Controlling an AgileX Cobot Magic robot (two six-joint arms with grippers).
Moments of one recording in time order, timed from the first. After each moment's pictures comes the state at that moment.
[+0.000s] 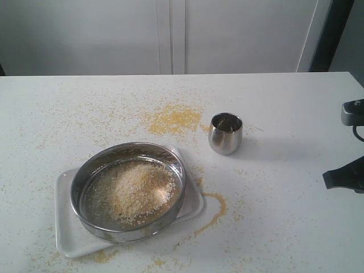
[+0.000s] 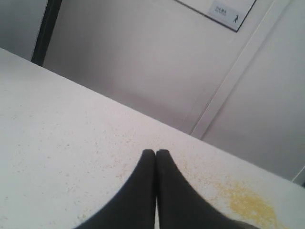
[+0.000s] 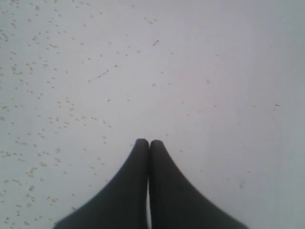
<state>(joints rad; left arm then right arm) 0.05 0.00 -0.04 -0.08 0.11 -0.40 0.06 1.19 -0.65 -0.07 0.64 -0.01</state>
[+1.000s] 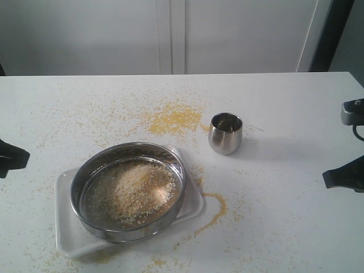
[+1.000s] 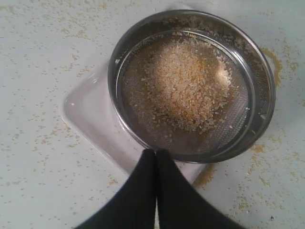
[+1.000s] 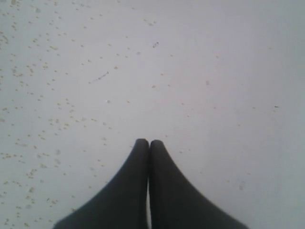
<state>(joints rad) -0.11 0.99 -0.70 -0.60 0.81 0.68 0.06 1.19 -0.65 -0.07 0.64 -0.01</state>
